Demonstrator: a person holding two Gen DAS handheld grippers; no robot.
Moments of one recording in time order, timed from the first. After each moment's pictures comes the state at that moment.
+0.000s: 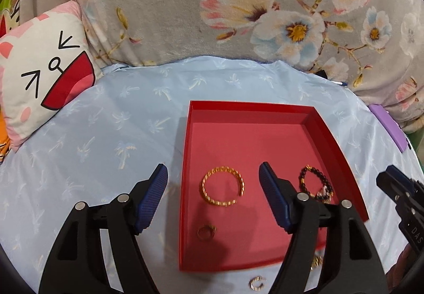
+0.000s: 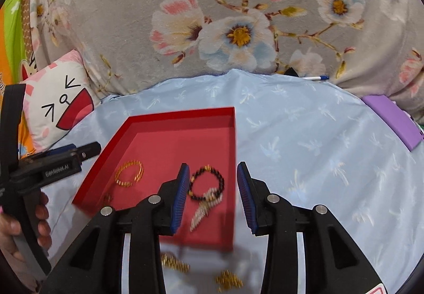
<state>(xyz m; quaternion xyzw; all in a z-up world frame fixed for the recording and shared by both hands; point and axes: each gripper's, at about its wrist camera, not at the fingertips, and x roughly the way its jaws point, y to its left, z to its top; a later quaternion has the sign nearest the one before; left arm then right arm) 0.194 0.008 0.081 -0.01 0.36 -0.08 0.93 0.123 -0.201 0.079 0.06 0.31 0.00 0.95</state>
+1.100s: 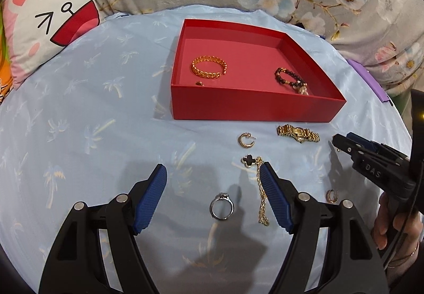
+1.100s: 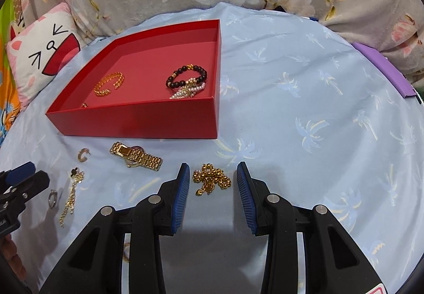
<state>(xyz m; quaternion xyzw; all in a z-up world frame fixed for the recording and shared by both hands) 0.066 0.022 0.016 -0.02 0.42 -0.12 0.90 0.079 -0.196 -0.004 0.04 0.43 -0.02 0.90</state>
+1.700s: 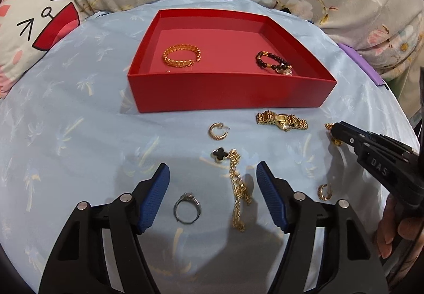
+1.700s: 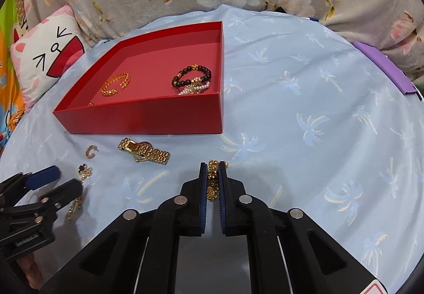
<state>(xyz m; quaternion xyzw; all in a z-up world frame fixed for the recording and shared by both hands) 0.073 -0.011 0.002 0.01 0.43 -0.14 0.89 0.067 -0.195 0.002 0.05 0.41 -0.01 0.91</state>
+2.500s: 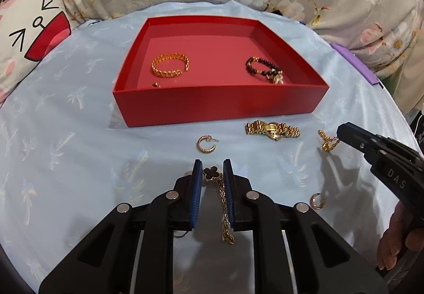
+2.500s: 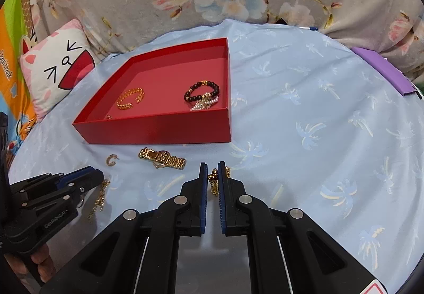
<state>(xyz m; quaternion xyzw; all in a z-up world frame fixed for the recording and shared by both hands) 0.077 -0.018 0.011 0.01 0.42 -0.16 0.89 0.051 -0.194 0.021 0.07 0.39 0.00 0.92</state>
